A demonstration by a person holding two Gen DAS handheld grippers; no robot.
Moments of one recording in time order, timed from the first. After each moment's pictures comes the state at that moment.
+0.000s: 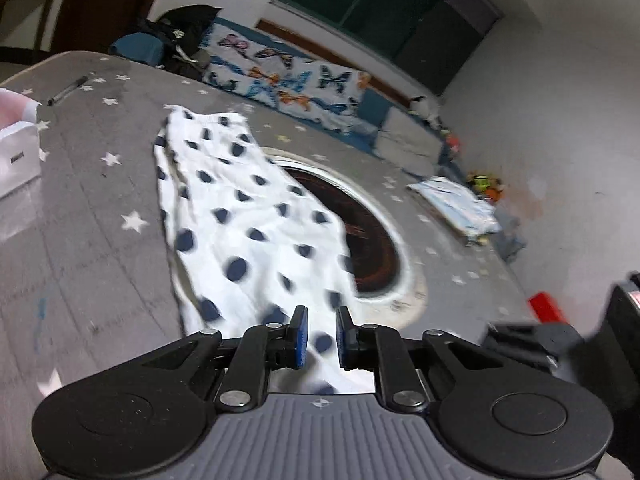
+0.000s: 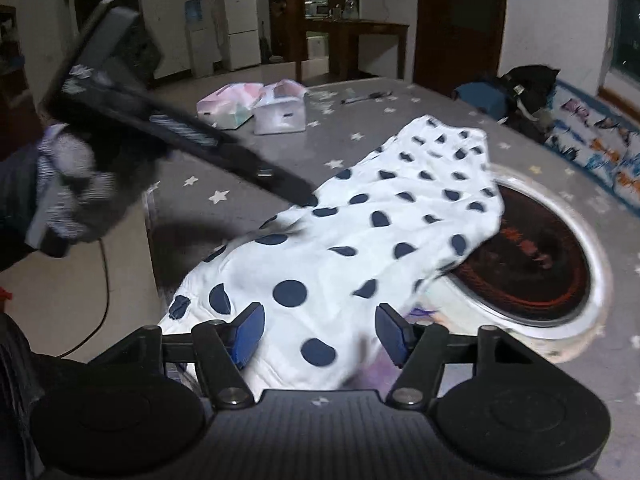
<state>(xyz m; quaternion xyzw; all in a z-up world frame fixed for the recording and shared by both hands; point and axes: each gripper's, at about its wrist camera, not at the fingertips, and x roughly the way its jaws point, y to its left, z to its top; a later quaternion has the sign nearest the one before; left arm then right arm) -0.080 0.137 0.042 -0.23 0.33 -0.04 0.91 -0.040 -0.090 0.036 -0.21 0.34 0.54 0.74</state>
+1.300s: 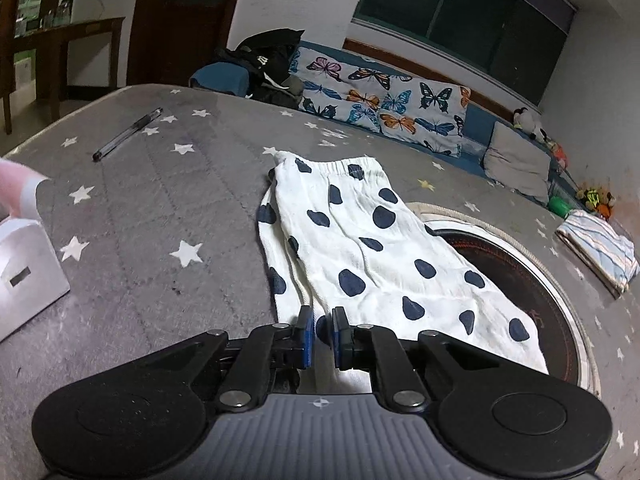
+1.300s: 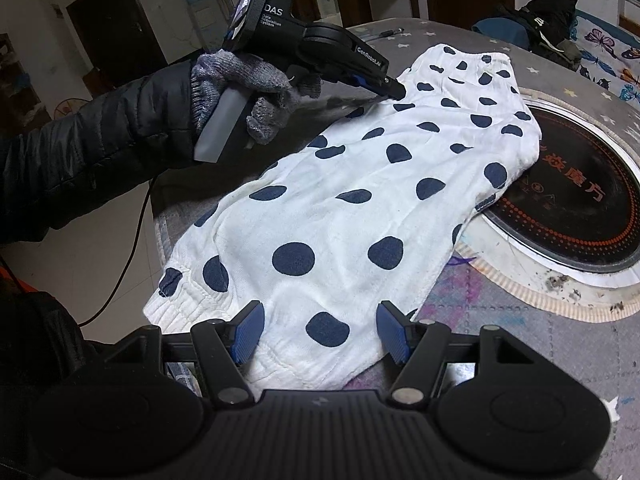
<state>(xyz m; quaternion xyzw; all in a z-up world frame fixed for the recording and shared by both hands) 0.035 0.198 0.001 -0.18 0.33 0.10 0.92 -0.017 -0.084 0.008 -0.18 0.42 0.56 0.69</state>
